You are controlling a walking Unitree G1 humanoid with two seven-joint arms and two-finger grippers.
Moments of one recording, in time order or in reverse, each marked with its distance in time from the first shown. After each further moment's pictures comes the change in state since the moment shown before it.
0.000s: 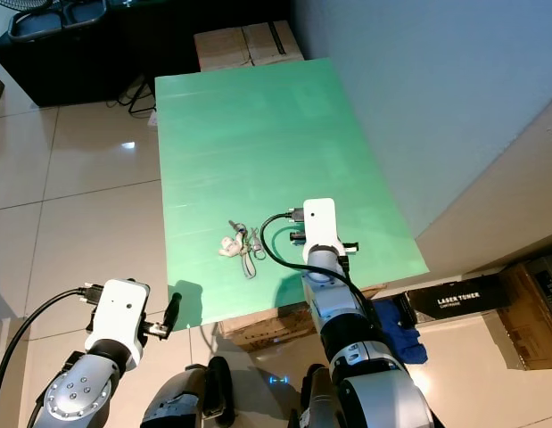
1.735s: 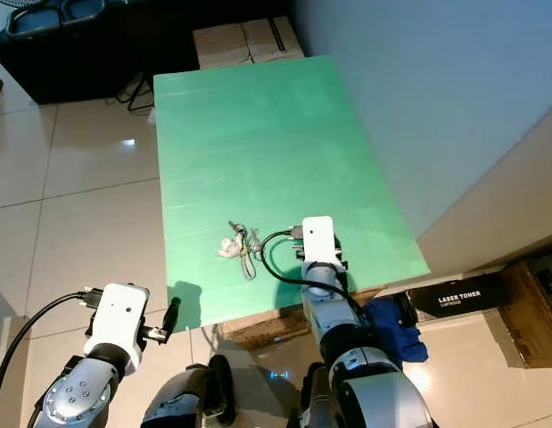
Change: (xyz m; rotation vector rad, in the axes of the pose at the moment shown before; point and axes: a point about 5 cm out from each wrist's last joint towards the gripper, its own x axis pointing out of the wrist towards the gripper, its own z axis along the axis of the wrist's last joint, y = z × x) left arm -0.003 -0.001 -0.004 -0.003 0.022 -0.001; right arm -0.007 0.006 -0.028 -0.003 0.091 0.039
